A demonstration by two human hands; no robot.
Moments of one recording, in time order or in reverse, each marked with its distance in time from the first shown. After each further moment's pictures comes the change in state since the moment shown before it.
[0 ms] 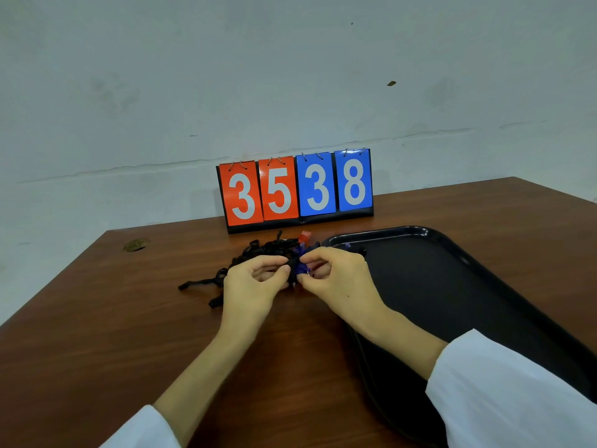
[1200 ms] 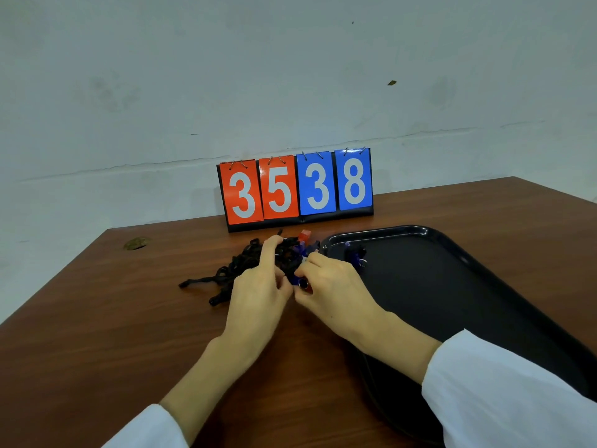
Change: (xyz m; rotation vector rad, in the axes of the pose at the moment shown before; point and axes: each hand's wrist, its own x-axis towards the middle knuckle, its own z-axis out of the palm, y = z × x) left_hand -0.010 0.005 0.003 0.653 -0.059 0.310; right_hand -0.007 -0.007 0.008 -0.391 -0.067 -0.351
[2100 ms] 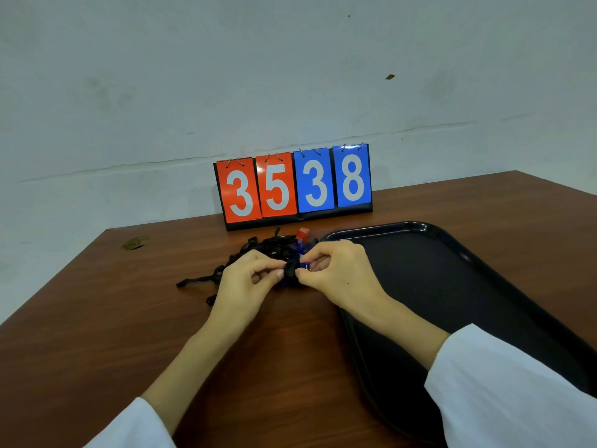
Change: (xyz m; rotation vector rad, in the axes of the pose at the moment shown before) left_hand 0.013 -0.028 -0.002 -0.234 -0.024 0.064; right_hand 0.009 0.011 -0.017 0.431 0.002 0.428
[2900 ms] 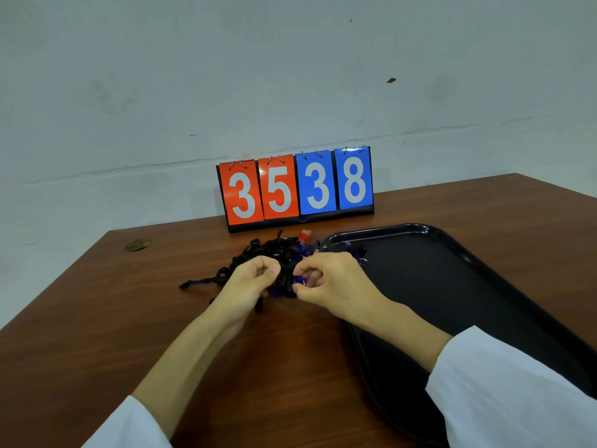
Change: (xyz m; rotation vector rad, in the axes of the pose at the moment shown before) left_hand 0.005 -0.002 -0.008 -0.453 -0.251 -0.370; right_hand -0.003 0.000 0.004 -0.086 -0.152 -0.183
